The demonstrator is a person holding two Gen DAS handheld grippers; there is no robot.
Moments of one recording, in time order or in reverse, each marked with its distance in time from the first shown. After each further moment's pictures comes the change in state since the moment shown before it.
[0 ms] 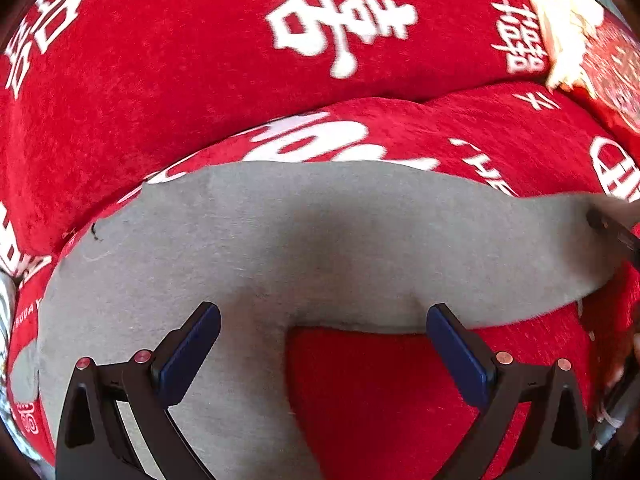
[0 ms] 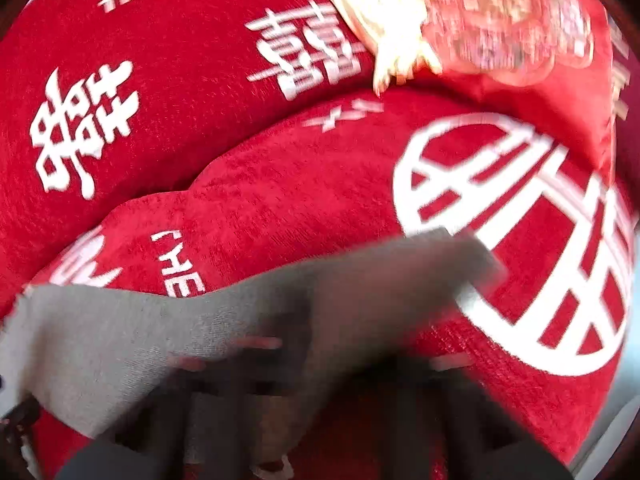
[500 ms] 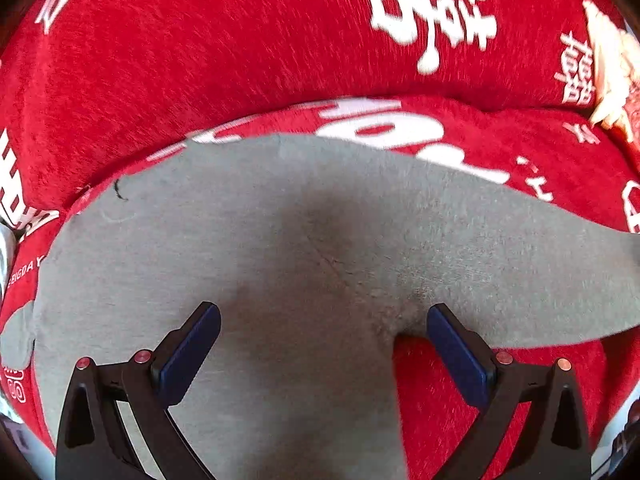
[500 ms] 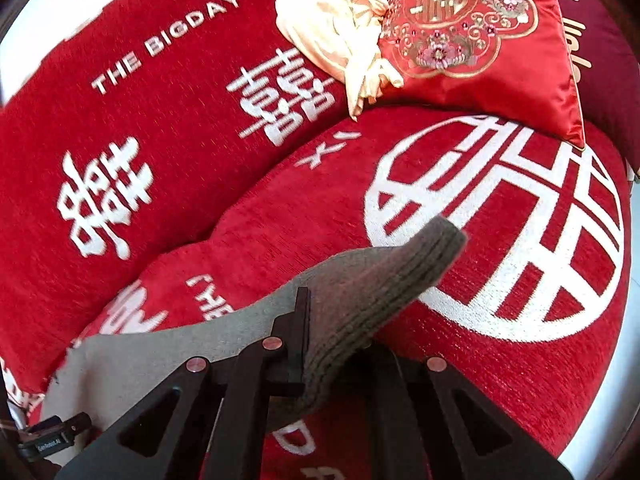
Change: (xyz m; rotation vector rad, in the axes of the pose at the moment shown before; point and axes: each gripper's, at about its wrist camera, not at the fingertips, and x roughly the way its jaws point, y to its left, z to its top) left arm 0.008 0.066 -0.006 -0.131 0.039 -0.002; right arm -0.061 -0.019 0.002 0.138 -0.124 0.068
